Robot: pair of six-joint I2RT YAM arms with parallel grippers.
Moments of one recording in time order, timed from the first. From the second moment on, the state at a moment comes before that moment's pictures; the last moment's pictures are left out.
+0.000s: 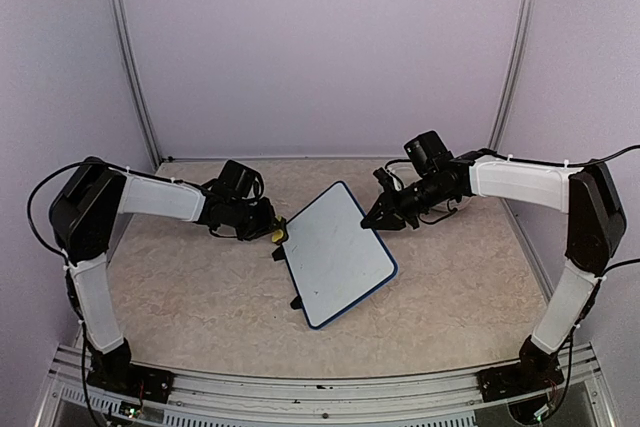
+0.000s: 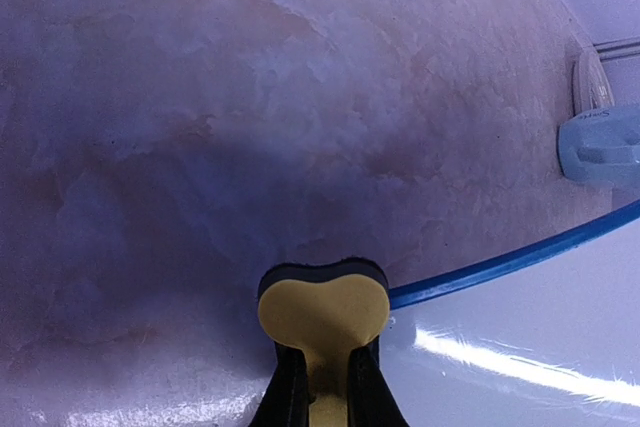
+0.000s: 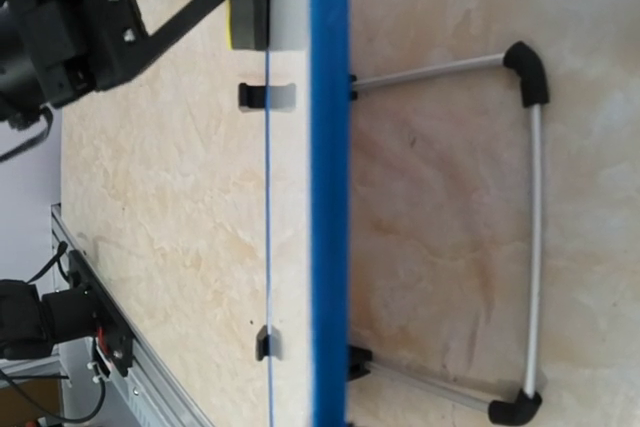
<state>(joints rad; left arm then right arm) -0.57 1.92 1.15 -0.06 0.13 -0.80 0.56 1.75 1.30 -0.48 -0.65 0.58</state>
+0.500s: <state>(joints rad) -0.76 1.79 1.01 0.08 0.10 -0.67 0.56 1.75 1.31 -0.49 -0.65 0.58</state>
